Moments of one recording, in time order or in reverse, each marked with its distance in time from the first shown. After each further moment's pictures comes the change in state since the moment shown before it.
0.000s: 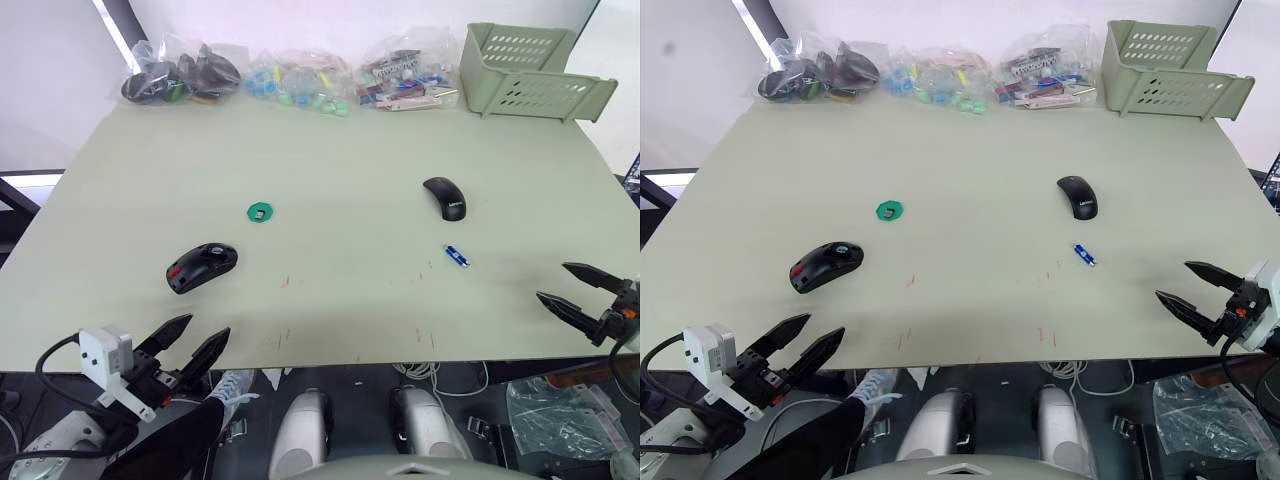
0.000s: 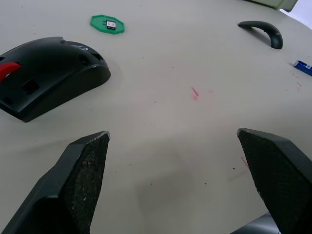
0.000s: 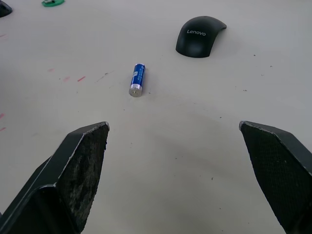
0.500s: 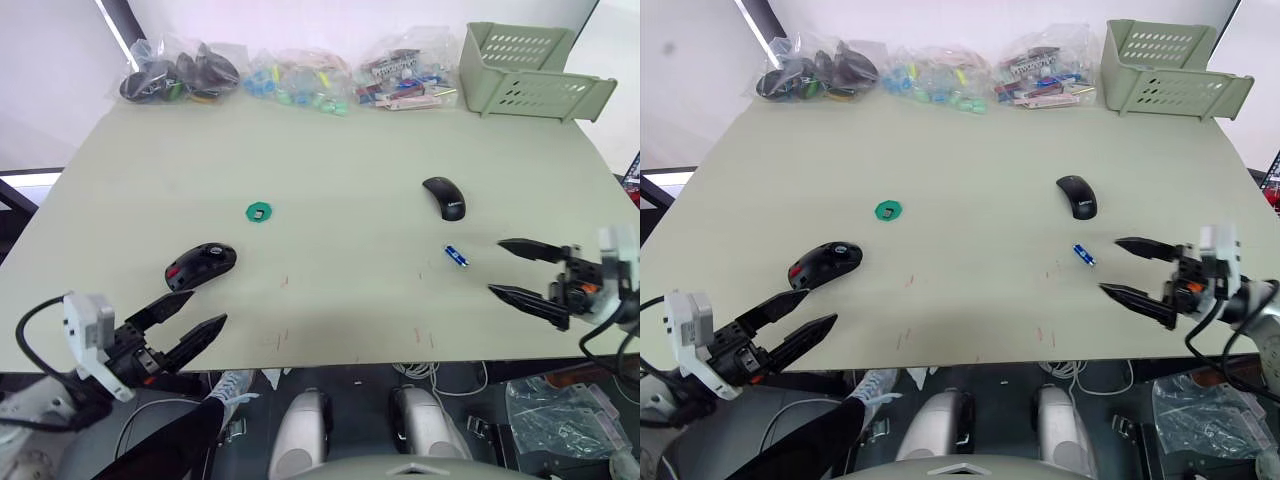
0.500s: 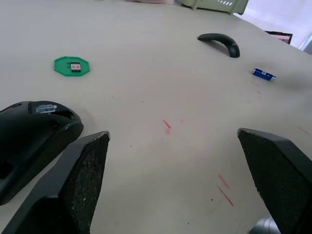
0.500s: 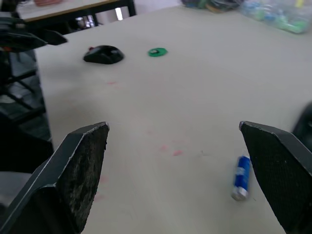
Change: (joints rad) left arm -0.144 0.282 0.101 0.081 -0.118 0.115 -0.156; right arm -0.219 -0.029 0.221 -0.371 0.226 0.266 0.072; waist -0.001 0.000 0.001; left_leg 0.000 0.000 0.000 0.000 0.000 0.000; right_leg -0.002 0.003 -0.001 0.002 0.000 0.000
